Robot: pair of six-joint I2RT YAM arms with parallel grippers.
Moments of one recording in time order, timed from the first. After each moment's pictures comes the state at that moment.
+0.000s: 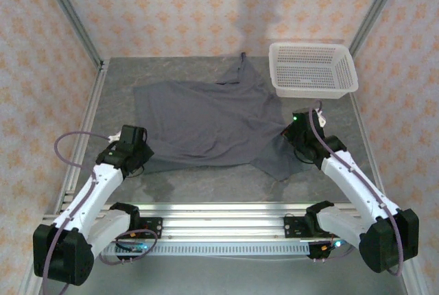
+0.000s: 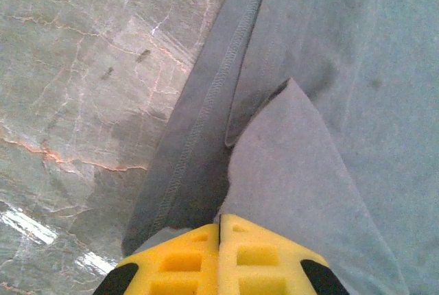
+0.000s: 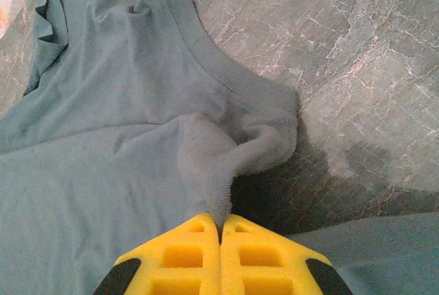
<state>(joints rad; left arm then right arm) -0.12 0.94 0.60 -0.72 -0.18 -0.90 0.32 1.02 0.77 -0.60 0.17 0.98</state>
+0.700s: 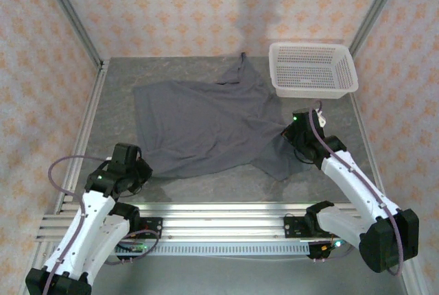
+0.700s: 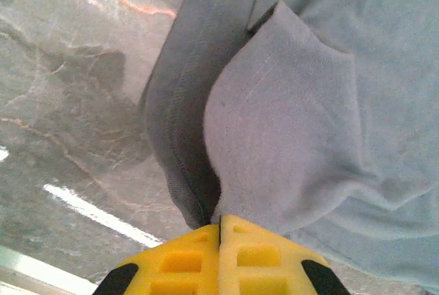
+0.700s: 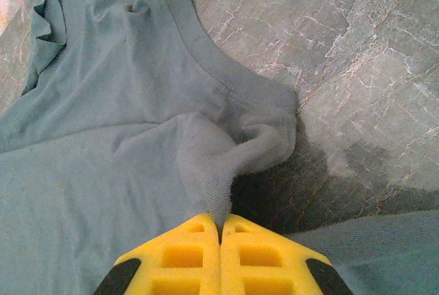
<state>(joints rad) -0.15 0.64 0.52 -0.99 0.03 -1.05 0.32 1.02 0.77 -0.60 0.17 0.98</state>
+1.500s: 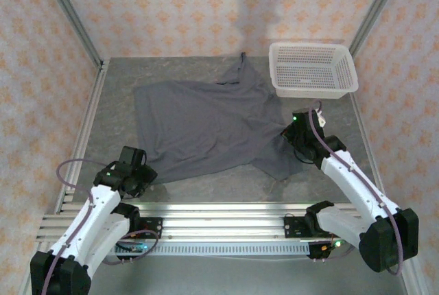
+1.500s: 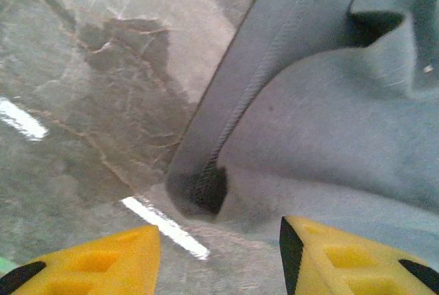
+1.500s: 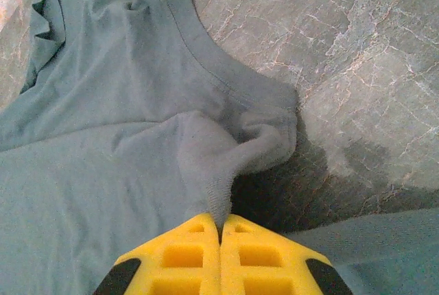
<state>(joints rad) -0.15 0.71 0.41 -0.90 0.00 -1.10 0.32 1.03 0.77 -0.60 0.17 0.98</state>
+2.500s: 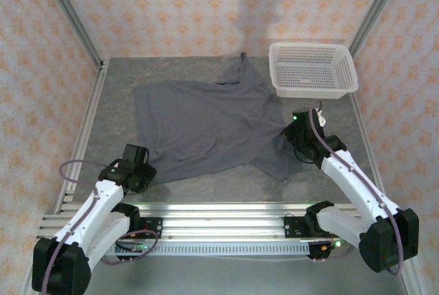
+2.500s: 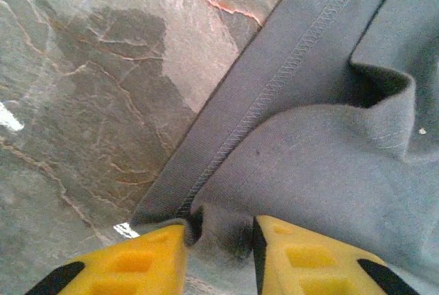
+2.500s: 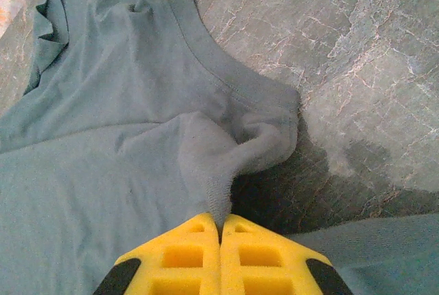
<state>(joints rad) -0.15 0.80 0.38 -0.76 -0.03 -1.22 0.32 1.03 0.78 -0.61 0.17 0.98</state>
